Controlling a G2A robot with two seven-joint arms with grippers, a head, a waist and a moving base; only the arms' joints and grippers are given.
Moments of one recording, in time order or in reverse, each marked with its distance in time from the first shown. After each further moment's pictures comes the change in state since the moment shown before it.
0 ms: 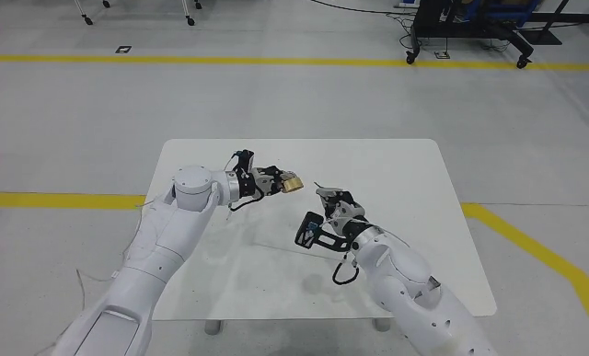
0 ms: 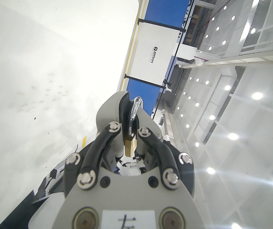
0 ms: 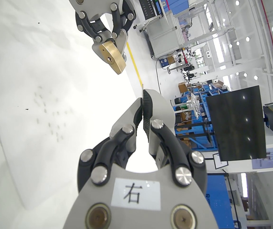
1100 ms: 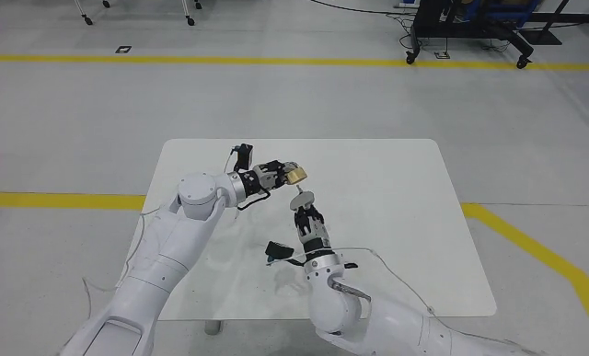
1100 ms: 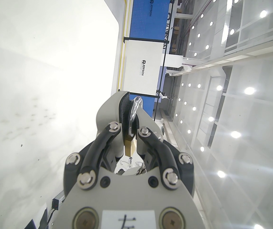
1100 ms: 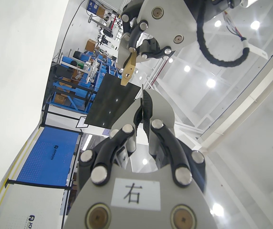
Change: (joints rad) left arm 0.062 -0.009 -0.020 -0.084 -0.002 -0.125 0.149; right arm 0.343 -0.014 -0.661 0.272 -0.838 -0.077 0.571
